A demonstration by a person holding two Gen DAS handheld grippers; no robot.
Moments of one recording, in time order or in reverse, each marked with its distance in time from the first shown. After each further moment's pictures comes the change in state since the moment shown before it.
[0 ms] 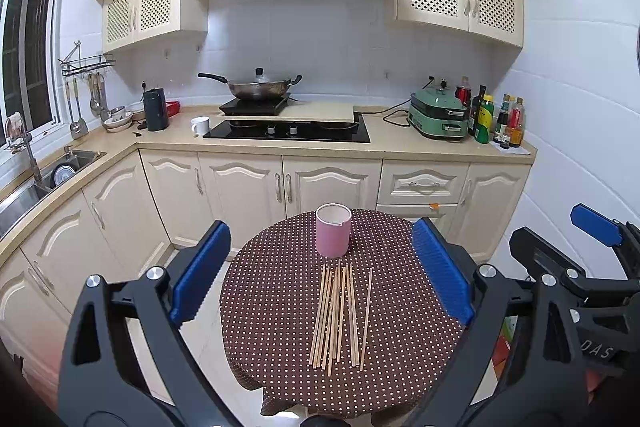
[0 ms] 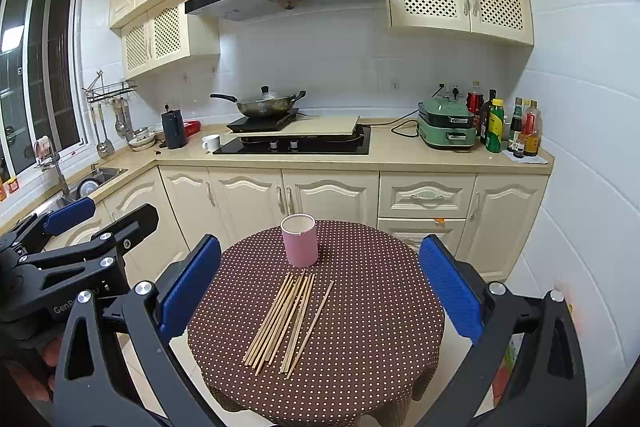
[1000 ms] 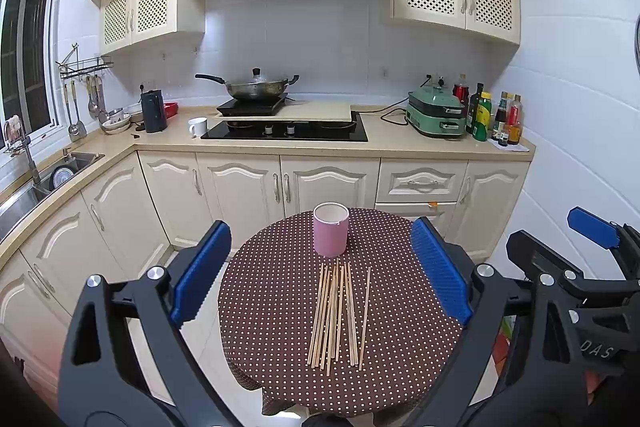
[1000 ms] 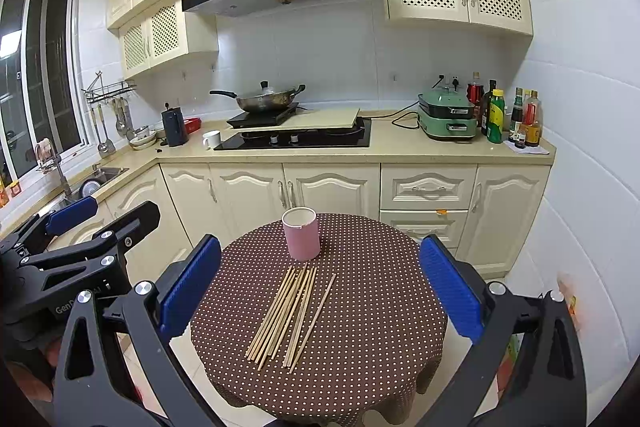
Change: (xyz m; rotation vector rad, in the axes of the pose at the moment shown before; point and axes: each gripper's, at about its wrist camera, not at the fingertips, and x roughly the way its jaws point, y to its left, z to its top) left arm -0.003 -0.007 -0.002 0.008 0.001 0.000; right arm 0.005 -0.006 -0.002 0.020 0.023 0.011
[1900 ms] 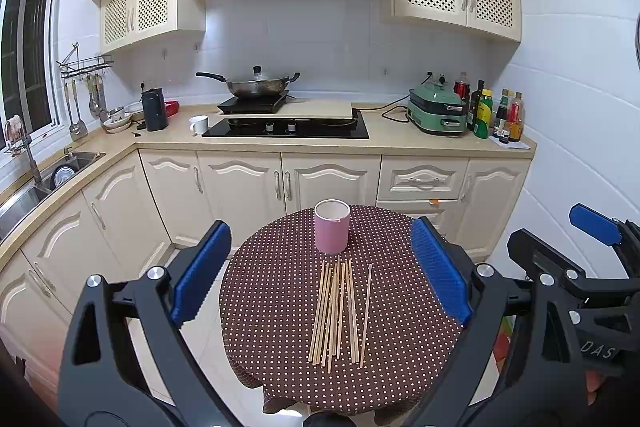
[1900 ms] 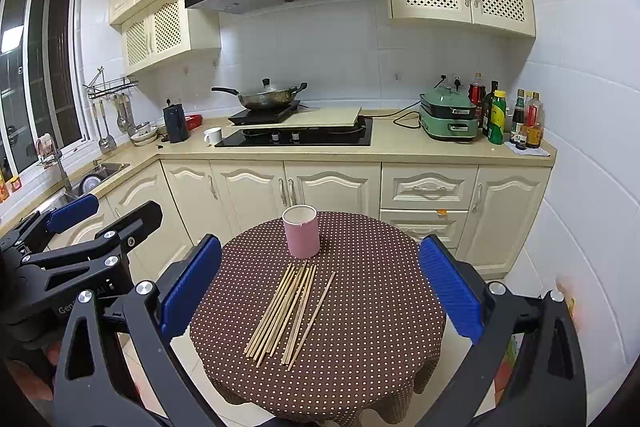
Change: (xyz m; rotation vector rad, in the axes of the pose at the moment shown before) left arm 0.002 0.001 0.001 0.003 0.011 0.002; right arm 0.000 0.003 -0.005 -0.014 0.006 -0.001
